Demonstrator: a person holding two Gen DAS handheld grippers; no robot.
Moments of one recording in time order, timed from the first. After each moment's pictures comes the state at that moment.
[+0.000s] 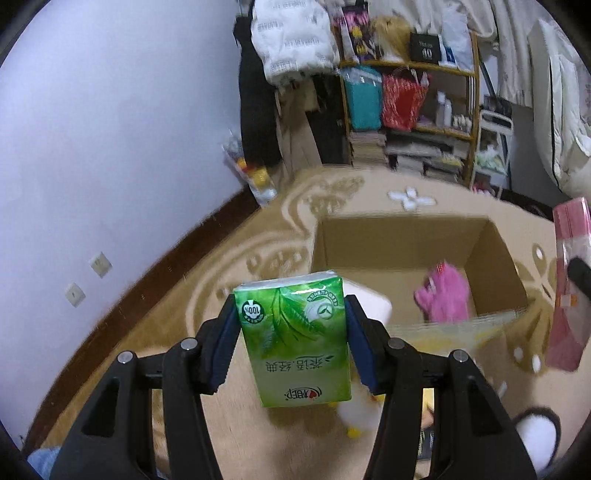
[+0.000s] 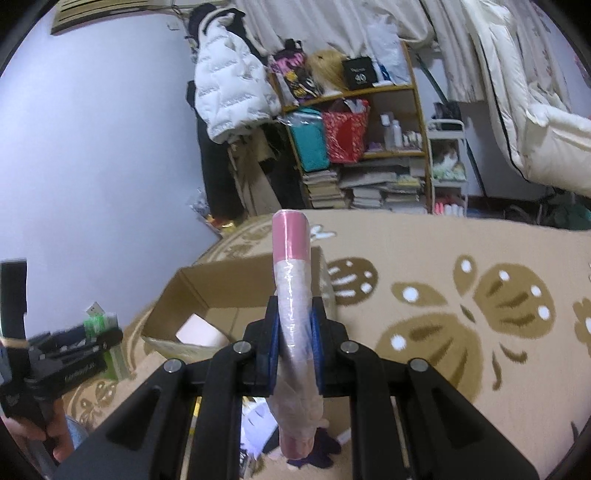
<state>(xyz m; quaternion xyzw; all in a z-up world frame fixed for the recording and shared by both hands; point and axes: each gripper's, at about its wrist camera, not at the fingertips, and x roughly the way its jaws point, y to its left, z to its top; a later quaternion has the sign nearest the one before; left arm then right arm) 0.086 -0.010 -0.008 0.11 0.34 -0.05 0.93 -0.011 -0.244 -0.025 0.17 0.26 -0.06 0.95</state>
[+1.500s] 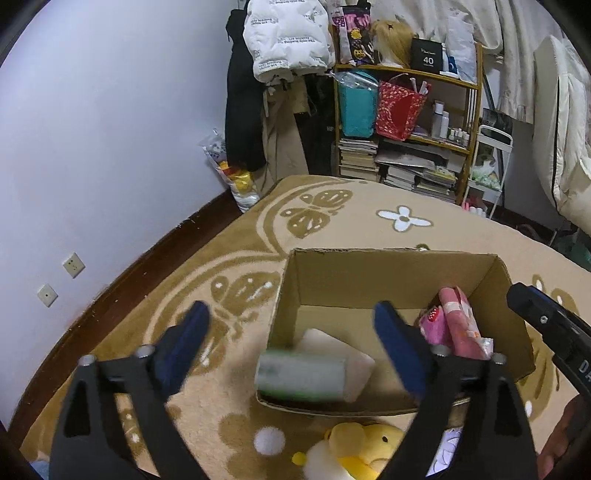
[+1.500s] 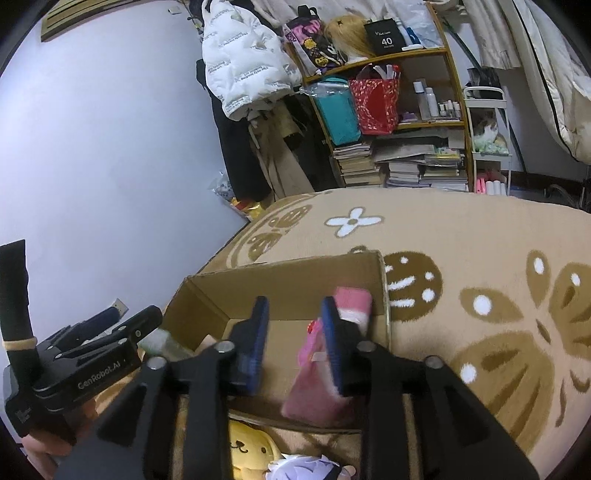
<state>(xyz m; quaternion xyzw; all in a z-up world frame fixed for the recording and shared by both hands) 0.144 -0.034 -0.031 0.08 0.34 -0.07 0.93 0.080 -0.247 -0.057 0.21 0.29 0.00 0.93</state>
